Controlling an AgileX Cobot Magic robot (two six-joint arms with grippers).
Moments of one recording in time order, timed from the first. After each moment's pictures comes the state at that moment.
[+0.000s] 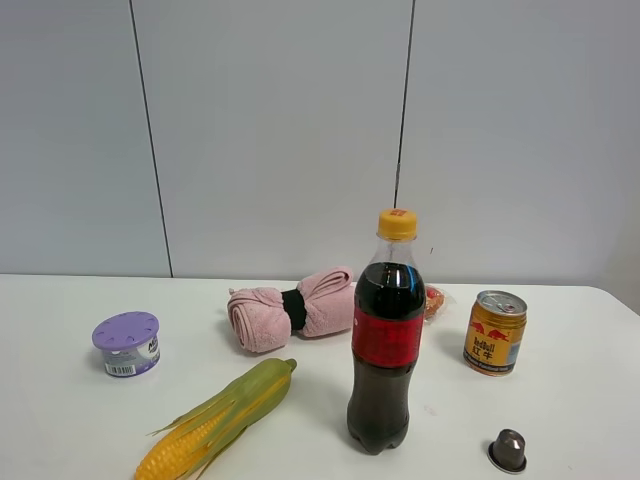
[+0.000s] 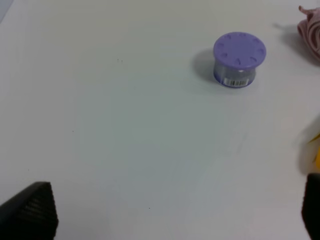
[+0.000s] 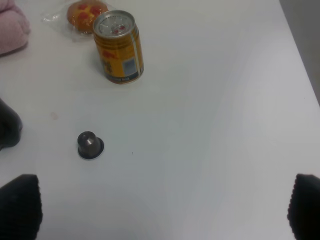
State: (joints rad) left arm 0.07 0.00 -0.51 -0.03 1.06 0.03; right arm 0.00 0.00 -0.49 0.01 1.06 0.01
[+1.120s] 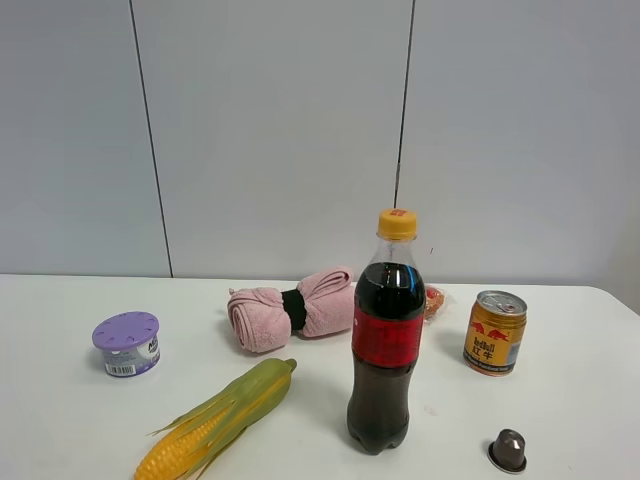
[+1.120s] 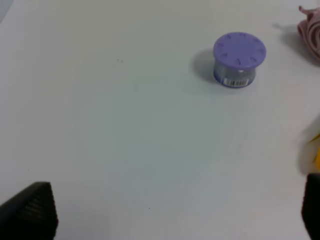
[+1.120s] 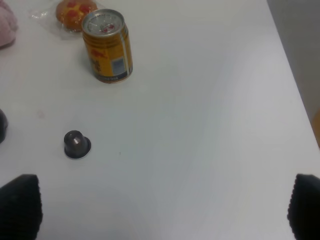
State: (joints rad) left arm 0.07 0.00 -0.51 -0.03 1.06 0.03; right arm 0.00 0.00 -0.49 -0.02 1.06 -0.01
